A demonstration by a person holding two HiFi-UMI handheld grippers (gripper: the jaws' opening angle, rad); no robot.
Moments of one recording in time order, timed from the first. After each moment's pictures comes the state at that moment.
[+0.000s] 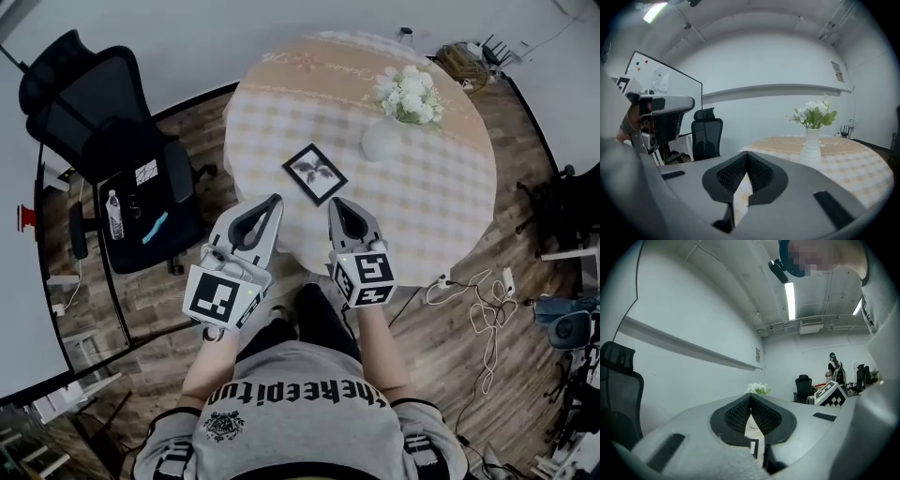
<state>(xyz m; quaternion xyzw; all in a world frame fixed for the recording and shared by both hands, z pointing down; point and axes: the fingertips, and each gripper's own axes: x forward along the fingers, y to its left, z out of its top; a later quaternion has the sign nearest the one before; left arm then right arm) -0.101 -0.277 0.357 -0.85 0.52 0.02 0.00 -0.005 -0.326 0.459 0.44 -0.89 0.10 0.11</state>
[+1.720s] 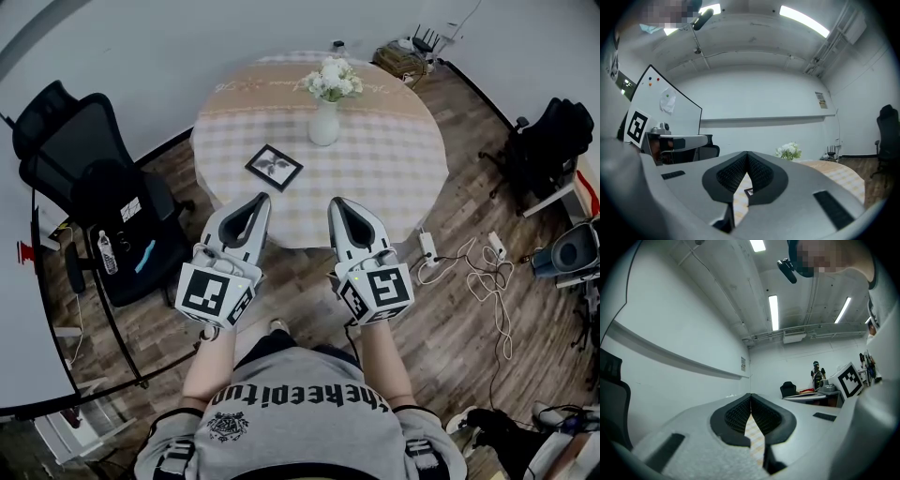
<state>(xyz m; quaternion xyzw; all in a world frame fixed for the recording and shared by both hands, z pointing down) -0.037 -0.164 0.303 -0.89 0.45 0.06 0.05 0.074 -0.172 0.330 0.50 -0.86 0.01 -0.03</state>
